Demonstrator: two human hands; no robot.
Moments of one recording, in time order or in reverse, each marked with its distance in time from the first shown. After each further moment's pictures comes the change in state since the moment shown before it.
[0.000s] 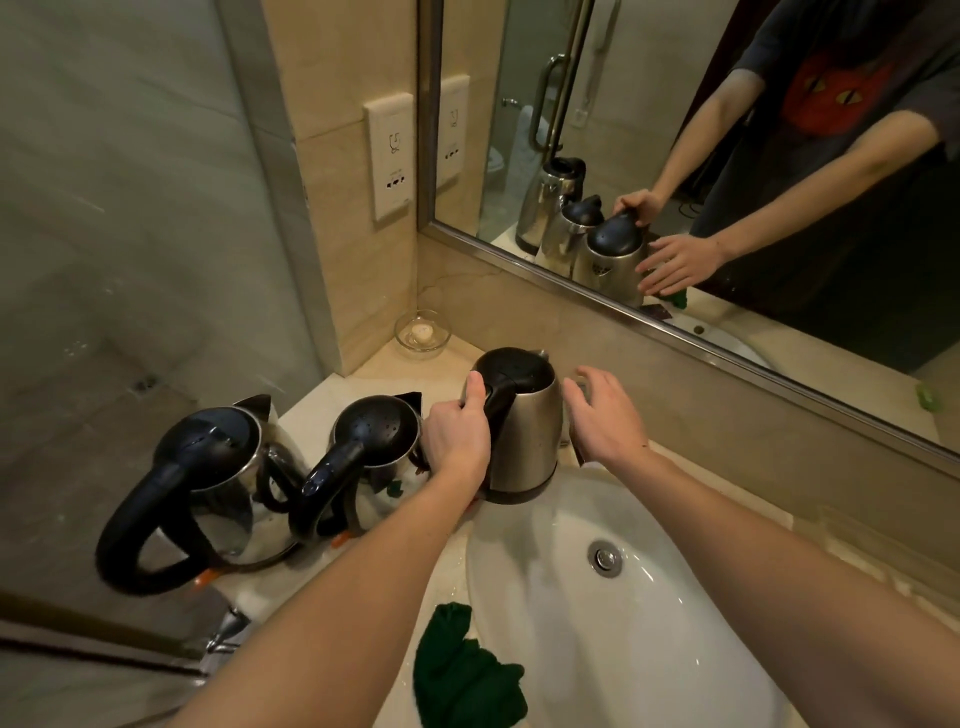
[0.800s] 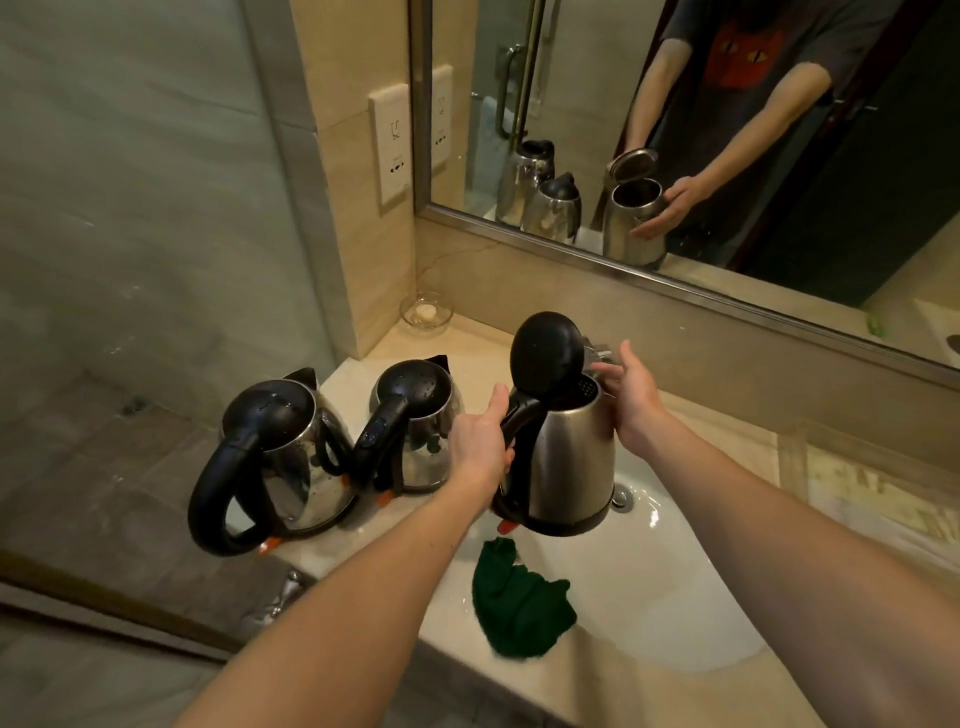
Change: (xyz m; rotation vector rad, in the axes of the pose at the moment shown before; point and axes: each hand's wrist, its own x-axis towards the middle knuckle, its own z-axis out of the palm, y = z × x) left_hand -0.053 -0.048 -0.065 -0.219 -0.427 -0.090; right_hand -0.074 -0.026 0.005 1.030 0.033 0.589
